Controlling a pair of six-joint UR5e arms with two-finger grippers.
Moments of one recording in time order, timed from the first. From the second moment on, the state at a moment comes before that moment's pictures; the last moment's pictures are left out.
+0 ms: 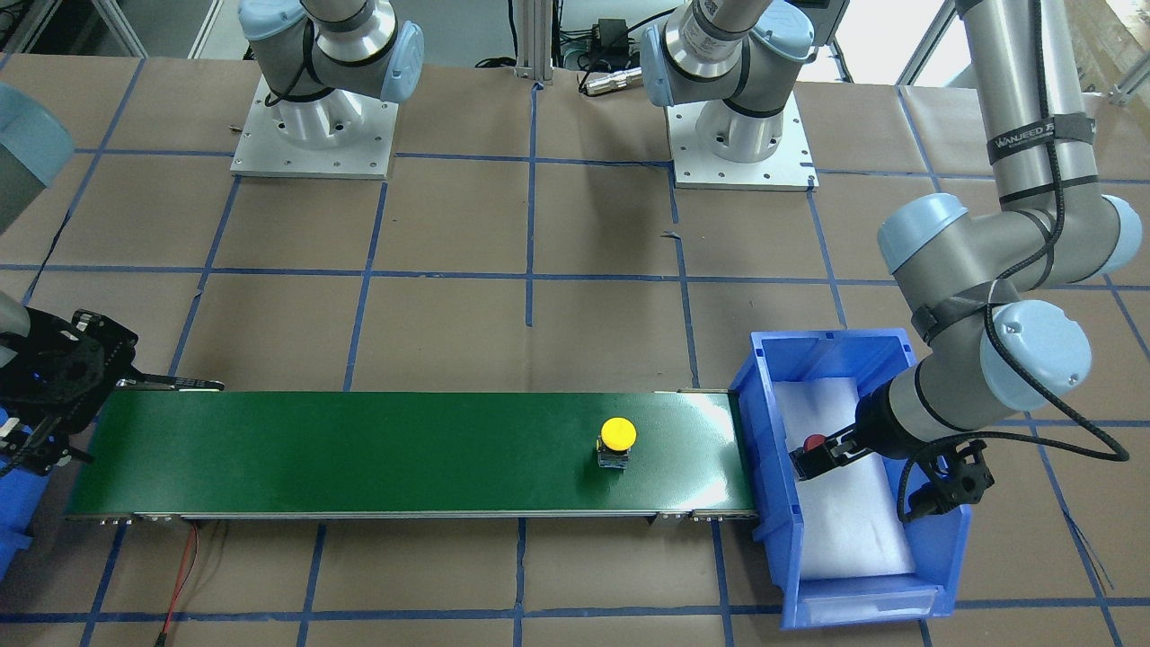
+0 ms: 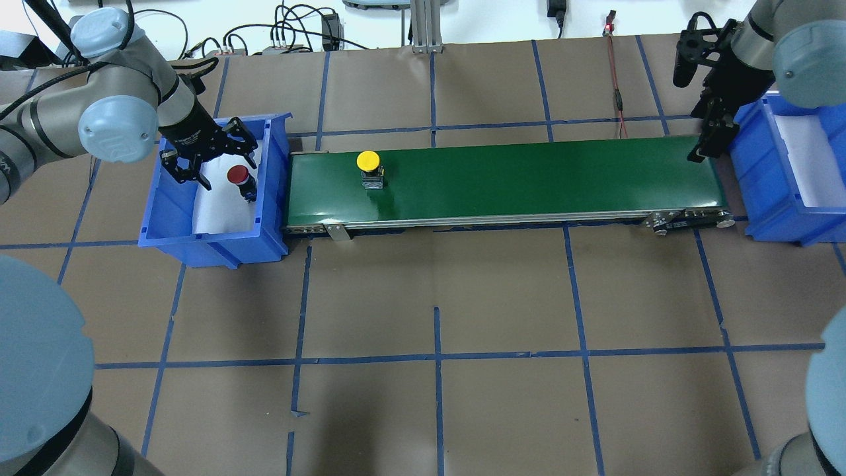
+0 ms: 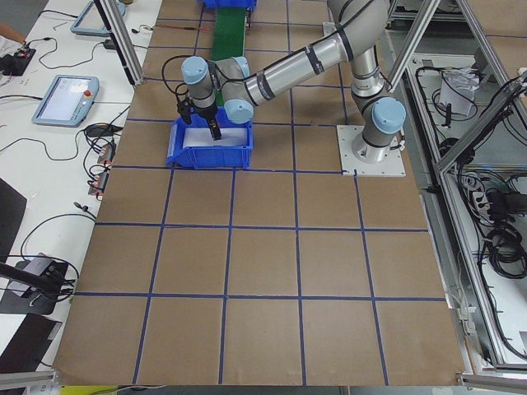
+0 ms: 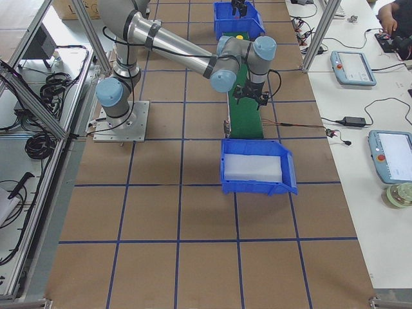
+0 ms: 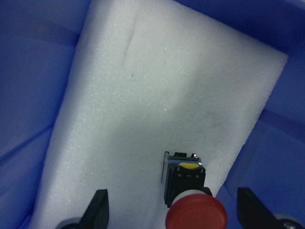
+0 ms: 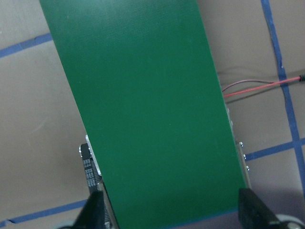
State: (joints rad) left arm -1.34 -2.03 -1.60 -1.16 1.49 -0.20; right arm 1.27 -1.24 1.58 -1.92 -1.56 -1.64
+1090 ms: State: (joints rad) left arm -1.34 -2.01 -1.61 -1.17 1.44 -0.18; right arm 1.37 -1.26 1.72 -2.19 -1.60 -1.67
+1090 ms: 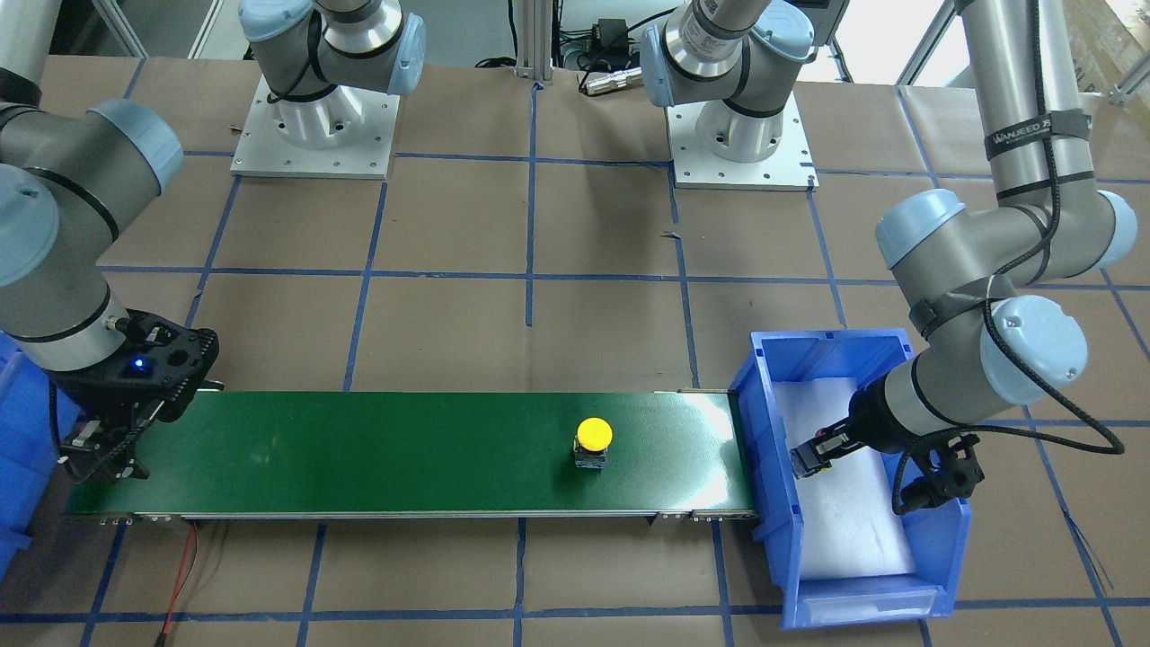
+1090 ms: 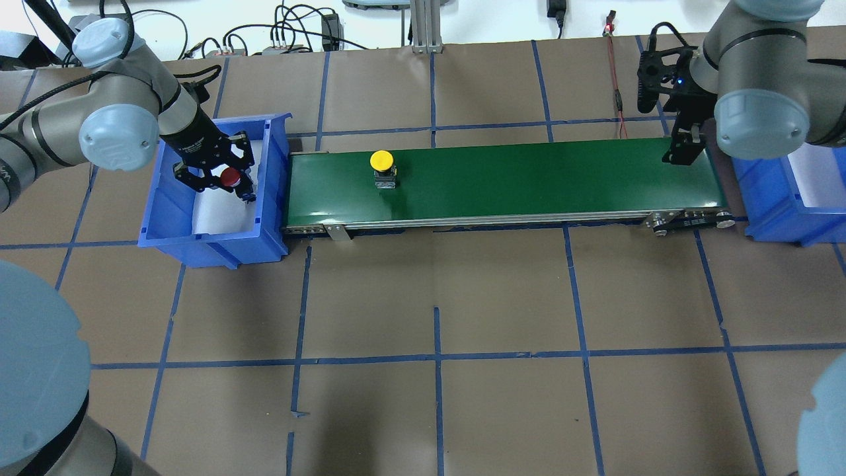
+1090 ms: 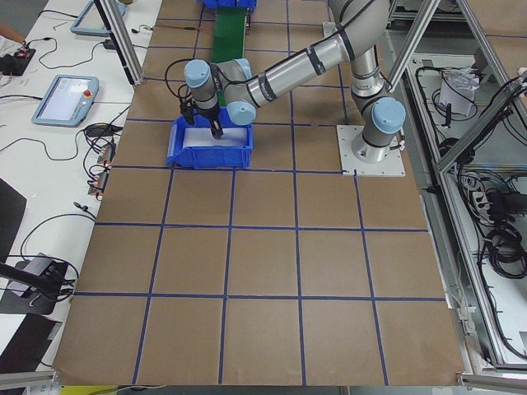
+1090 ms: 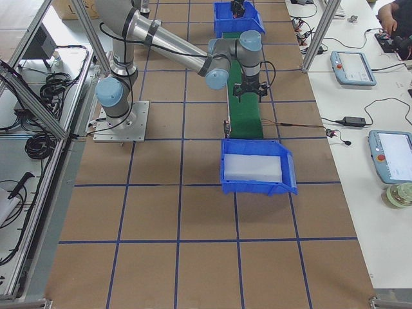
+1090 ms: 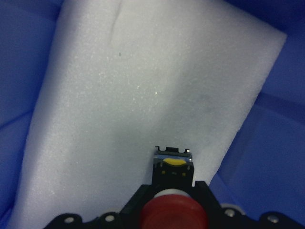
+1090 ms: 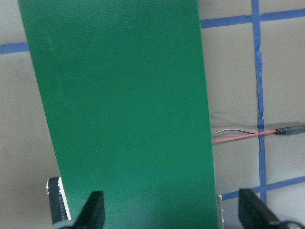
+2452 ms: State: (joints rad) left arm -1.52 -1.84 -1.55 -1.33 1.60 0.57; right arm 1.34 -1.23 1.70 -2.08 -1.55 -1.80
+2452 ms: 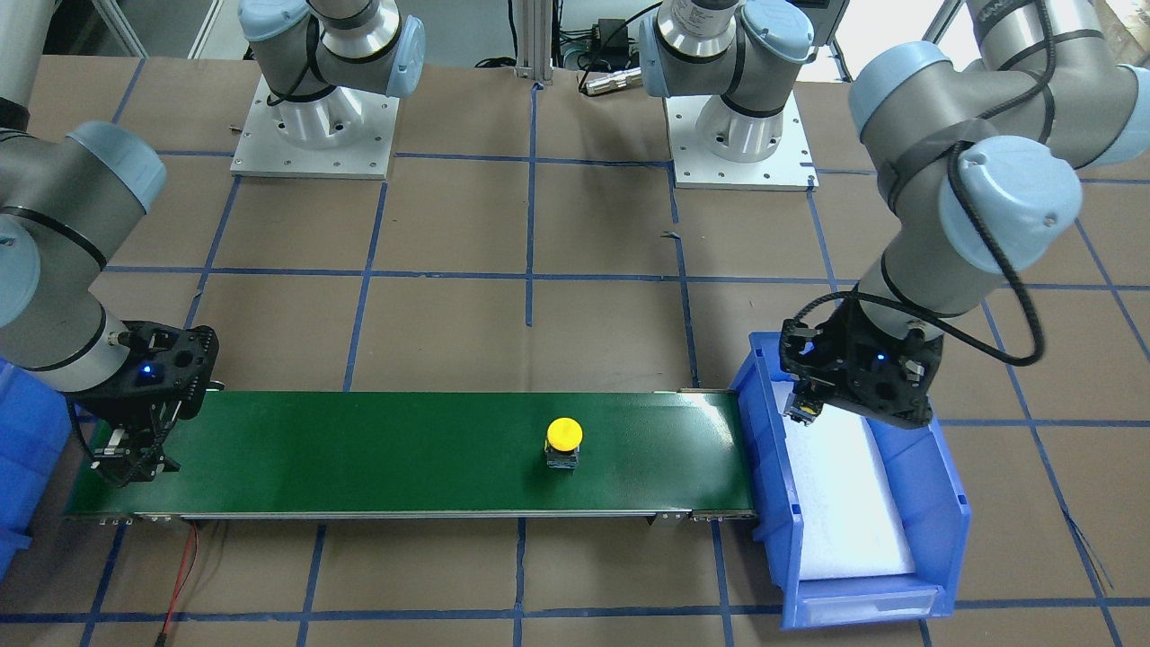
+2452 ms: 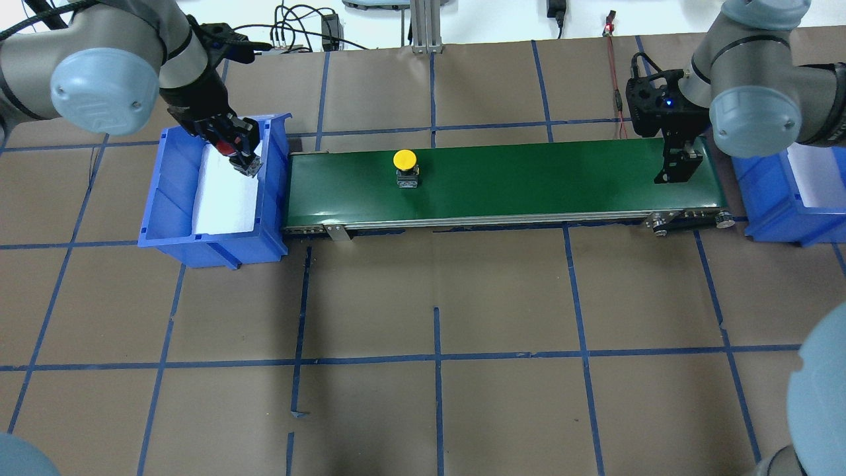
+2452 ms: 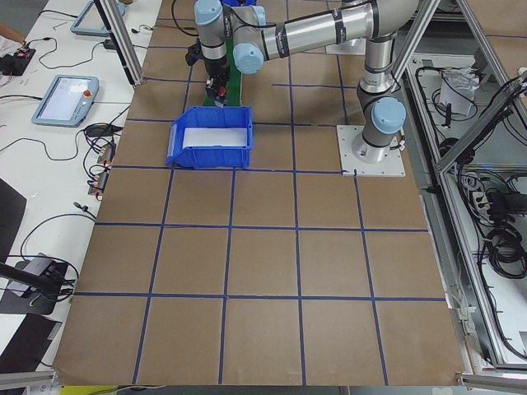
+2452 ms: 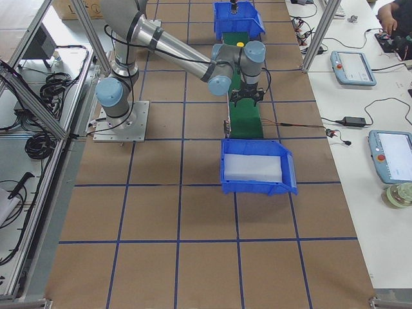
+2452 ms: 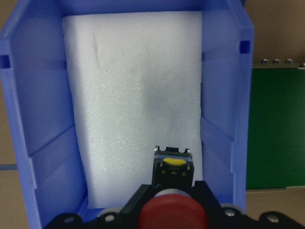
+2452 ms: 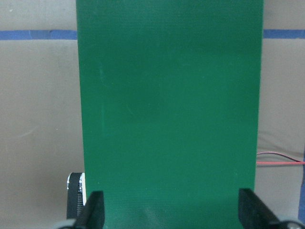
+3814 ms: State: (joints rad) left arm -1.67 -2.04 -1.55 -1.09 1.61 1.34; right arm 1.34 -1.23 1.70 -2.08 -1.56 -1.80
